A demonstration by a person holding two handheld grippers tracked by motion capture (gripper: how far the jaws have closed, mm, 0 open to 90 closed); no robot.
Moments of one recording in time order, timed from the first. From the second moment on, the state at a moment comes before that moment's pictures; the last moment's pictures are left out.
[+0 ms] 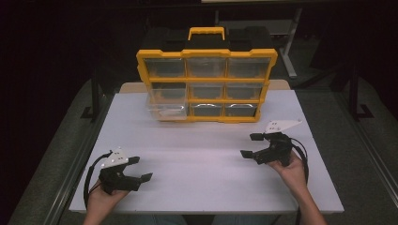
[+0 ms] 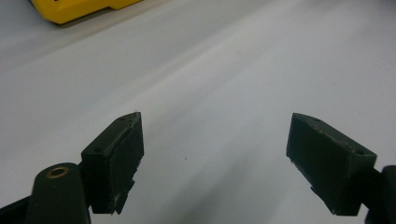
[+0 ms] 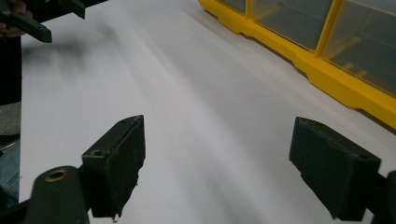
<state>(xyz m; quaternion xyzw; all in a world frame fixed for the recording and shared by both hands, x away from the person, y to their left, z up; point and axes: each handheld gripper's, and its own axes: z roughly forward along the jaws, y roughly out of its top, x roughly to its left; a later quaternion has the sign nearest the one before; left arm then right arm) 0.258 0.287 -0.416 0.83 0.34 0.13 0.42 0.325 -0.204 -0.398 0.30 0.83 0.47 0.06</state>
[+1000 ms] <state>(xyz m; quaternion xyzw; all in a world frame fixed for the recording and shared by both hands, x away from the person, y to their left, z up) 0.259 0.289 -0.418 0.84 0.34 0.12 0.41 0.298 -0.247 -0.424 0.35 0.81 0.46 0.09</state>
